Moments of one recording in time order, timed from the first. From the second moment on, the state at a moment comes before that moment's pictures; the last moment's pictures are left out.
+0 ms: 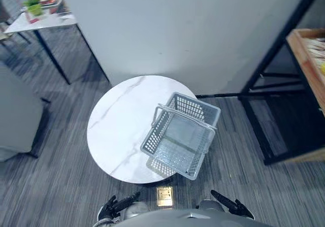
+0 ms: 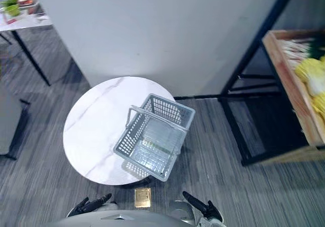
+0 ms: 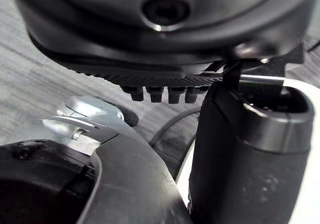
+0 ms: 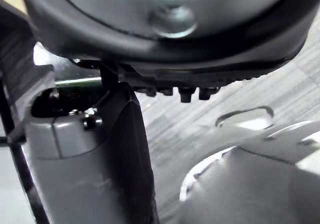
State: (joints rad) left arm 0.18 0.01 0.43 1.10 -0.12 -0.08 -0.05; right arm 0.10 -0.10 -0.53 1.13 0.24 -0.01 0.05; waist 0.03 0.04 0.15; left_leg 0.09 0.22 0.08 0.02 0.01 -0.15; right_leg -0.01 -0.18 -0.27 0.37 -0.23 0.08
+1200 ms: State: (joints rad) left arm 0.13 0.10 0.20 1.09 -0.11 -0.04 -0.06; right arm -0.26 -0.51 -0.11 0.27 0.12 -0.03 0.02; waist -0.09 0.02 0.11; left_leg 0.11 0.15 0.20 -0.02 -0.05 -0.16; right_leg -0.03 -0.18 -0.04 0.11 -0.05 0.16
